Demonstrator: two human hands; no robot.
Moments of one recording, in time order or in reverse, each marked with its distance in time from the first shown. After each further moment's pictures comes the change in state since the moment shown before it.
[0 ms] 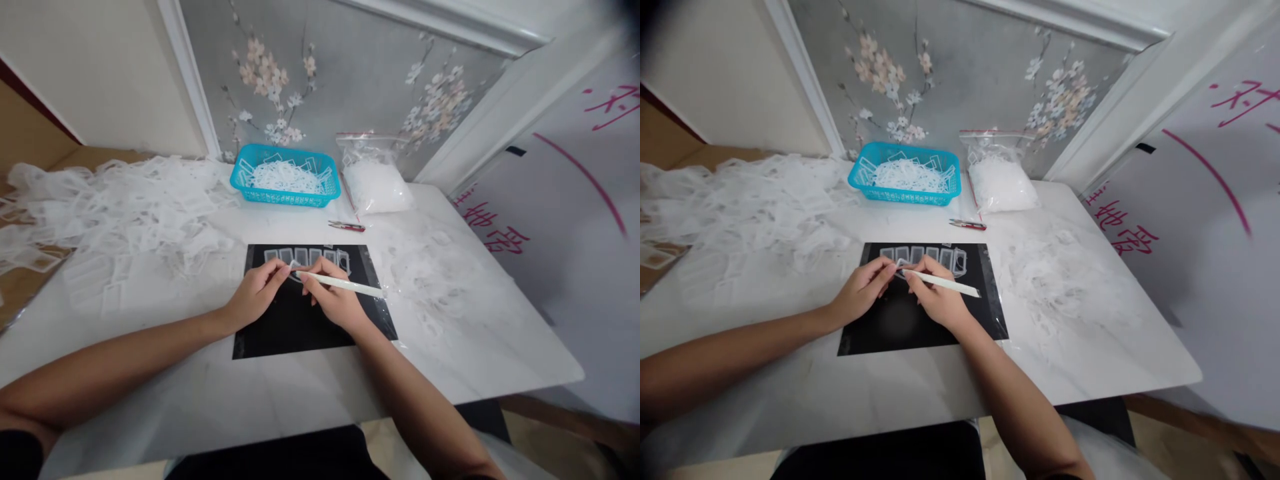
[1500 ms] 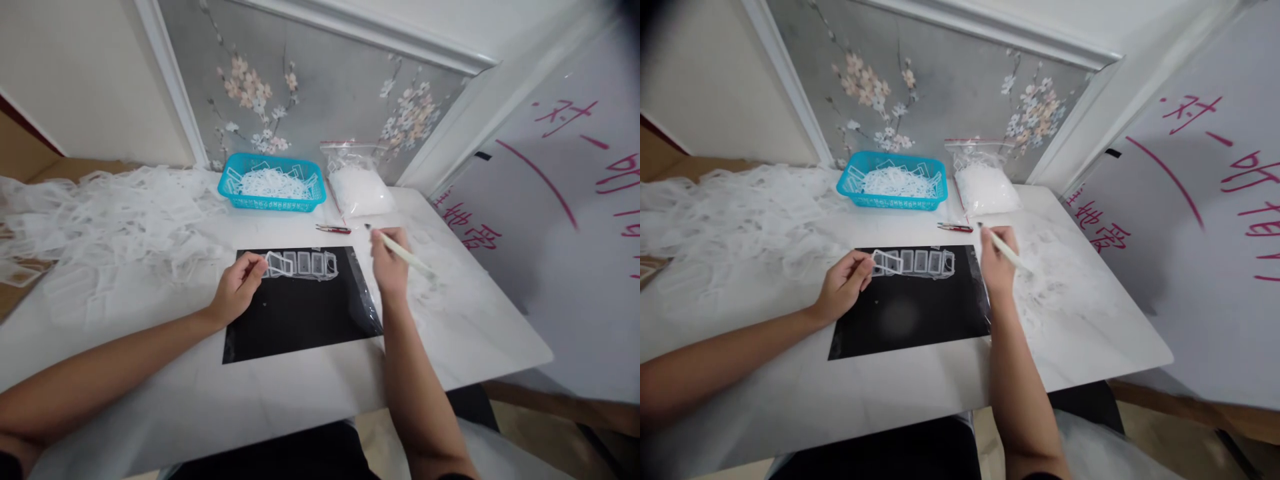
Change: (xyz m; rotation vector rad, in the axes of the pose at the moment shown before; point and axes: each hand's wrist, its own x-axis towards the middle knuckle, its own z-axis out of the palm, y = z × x) left_hand 0.004 -0.013 -0.006 -0.133 0.220 0.138; right_hand 0.015 0.004 -0.103 -0.490 0.814 -0.177
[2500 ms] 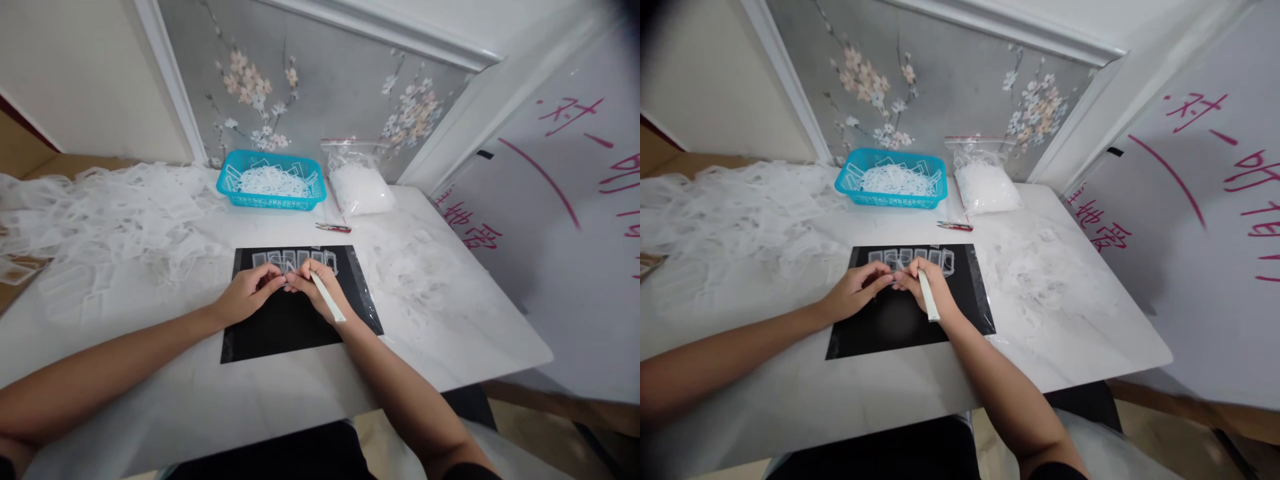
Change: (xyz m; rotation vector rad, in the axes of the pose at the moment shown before) left_hand 0.004 0.007 0.002 0.264 -0.369 0.025; right_hand -0.075 -0.042 0.059 0.714 -0.812 0.395
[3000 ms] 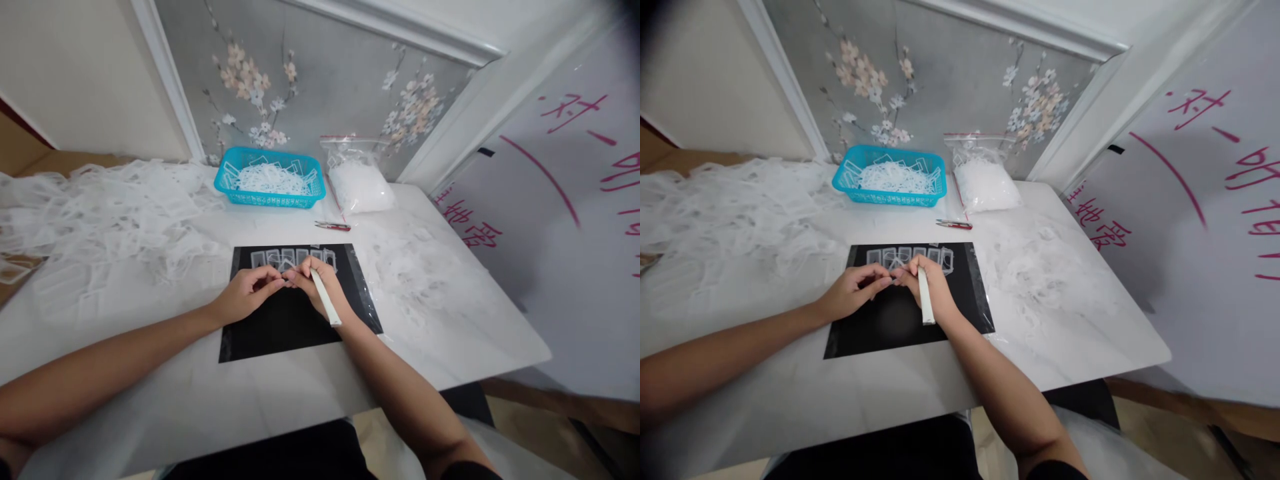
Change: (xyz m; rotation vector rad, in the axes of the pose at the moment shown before) left_hand -0.002 0.001 0.001 -0.117 -0.035 -0.066; right_hand 0.000 -0.002 0.000 -0.025 0.037 -0.035
